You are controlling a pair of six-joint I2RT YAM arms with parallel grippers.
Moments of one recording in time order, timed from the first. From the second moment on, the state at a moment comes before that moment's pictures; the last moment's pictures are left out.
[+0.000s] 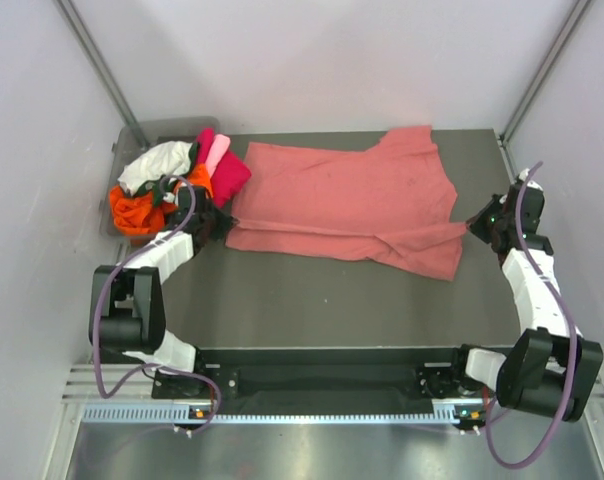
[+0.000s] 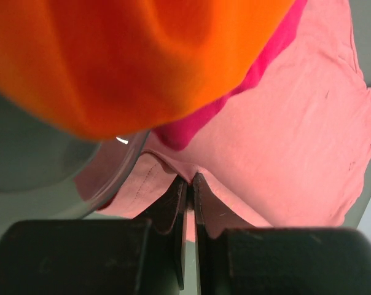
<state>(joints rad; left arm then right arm) -0.05 1.52 0.85 -0.02 0.10 -0.91 -0.22 1.15 0.83 -0.33 -0.09 0.46</state>
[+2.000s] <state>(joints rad) -0.07 1.75 1.06 0.00 0.09 -0.89 0.03 1.61 1.34 -0.42 0.17 0.34</state>
